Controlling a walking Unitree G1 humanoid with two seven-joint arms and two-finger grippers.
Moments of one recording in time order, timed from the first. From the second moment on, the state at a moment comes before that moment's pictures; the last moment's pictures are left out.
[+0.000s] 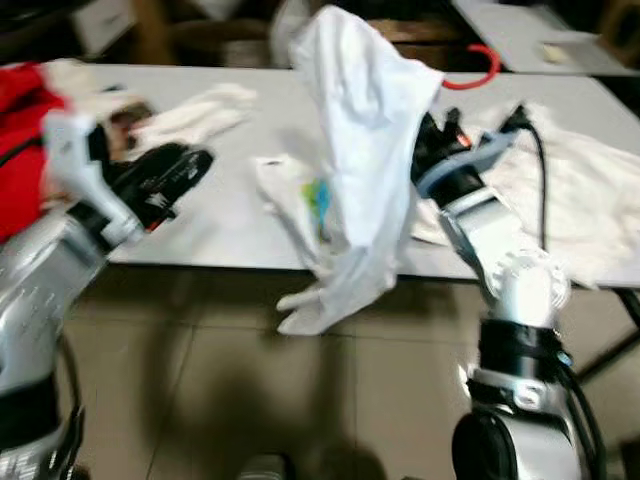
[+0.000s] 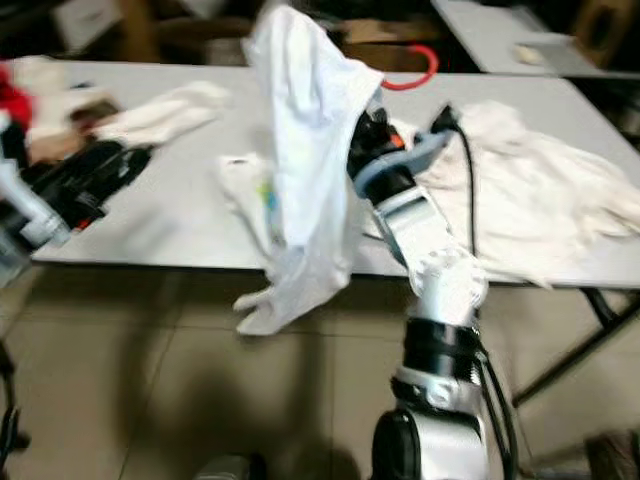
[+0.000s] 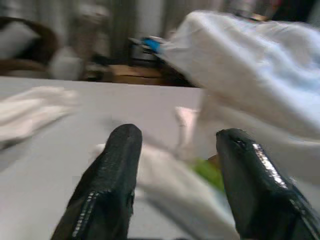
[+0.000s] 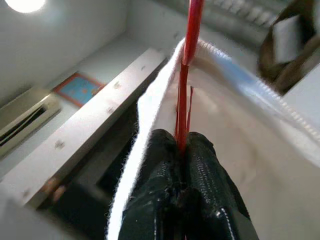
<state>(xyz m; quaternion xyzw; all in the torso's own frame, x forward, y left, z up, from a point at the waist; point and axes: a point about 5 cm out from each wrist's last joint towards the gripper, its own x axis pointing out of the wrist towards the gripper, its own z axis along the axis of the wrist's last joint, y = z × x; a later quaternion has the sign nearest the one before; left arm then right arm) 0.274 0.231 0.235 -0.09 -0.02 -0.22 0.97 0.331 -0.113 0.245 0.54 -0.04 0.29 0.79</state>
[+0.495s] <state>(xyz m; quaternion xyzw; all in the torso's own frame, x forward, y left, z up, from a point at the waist) 0.241 0.214 0.201 -0.08 0.04 -0.19 0.98 0.281 -0.138 0.314 0.40 -0.10 0.38 0.83</state>
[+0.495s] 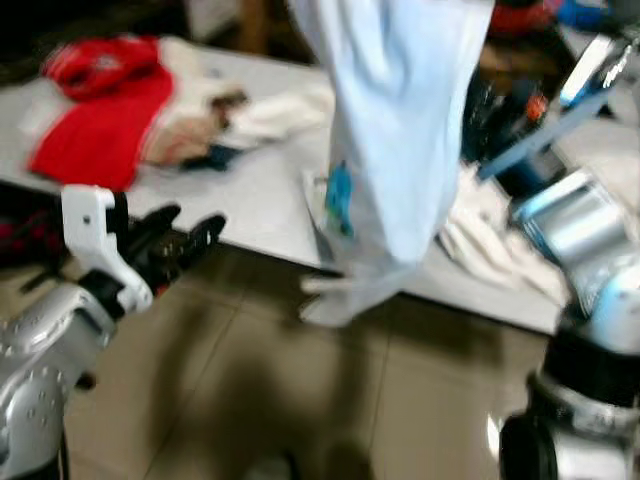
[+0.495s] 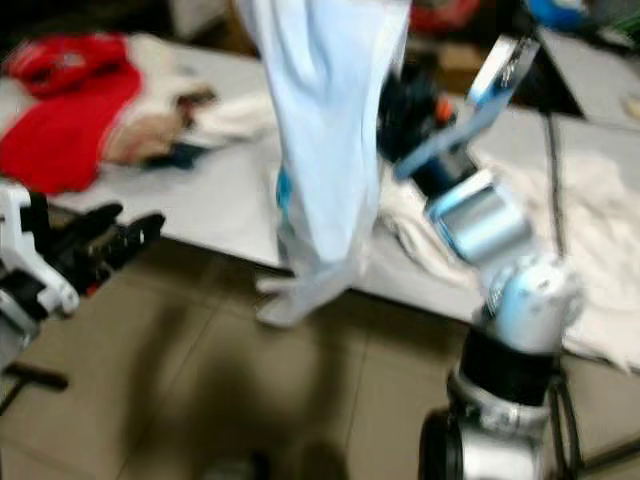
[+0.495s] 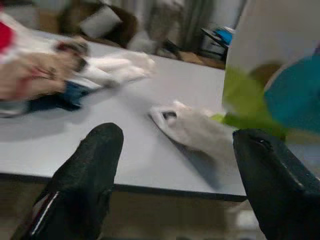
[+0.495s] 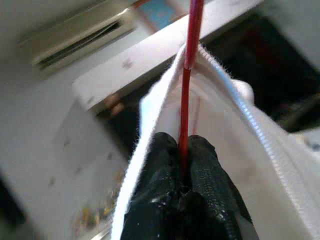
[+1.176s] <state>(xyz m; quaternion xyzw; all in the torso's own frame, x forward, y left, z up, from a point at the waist) 0.240 0.204 0.201 -0.06 0.04 -0.19 0.98 0.260 -0.145 0.336 0.34 -0.09 0.44 0.83</state>
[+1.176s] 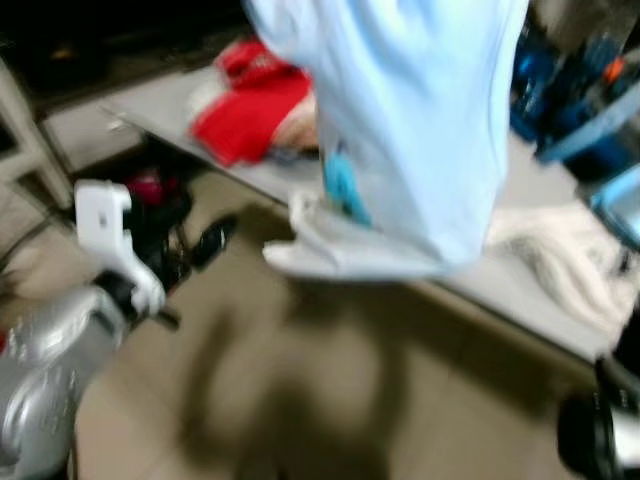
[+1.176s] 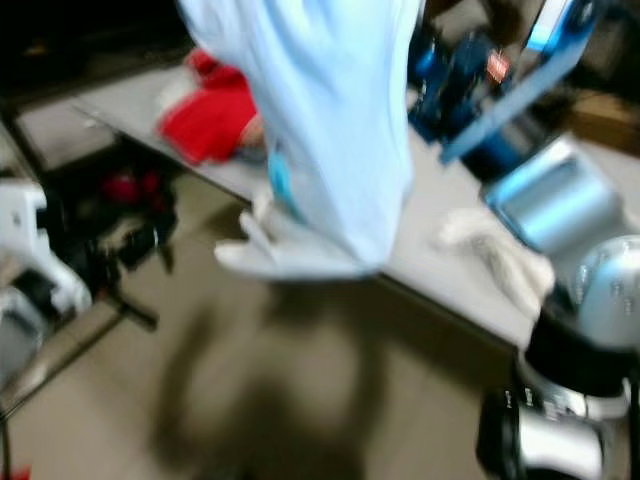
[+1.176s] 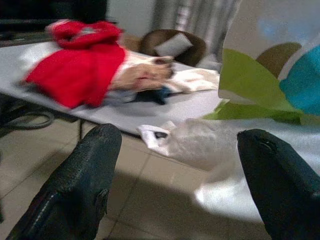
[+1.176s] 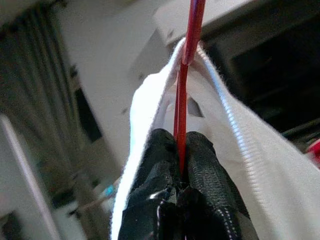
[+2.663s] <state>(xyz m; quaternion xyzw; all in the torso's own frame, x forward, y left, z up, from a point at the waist) 0.244 0.207 0.146 0.06 0.11 -0.15 0.98 0.299 -0.134 0.138 0.10 0.13 0.27 0.95</state>
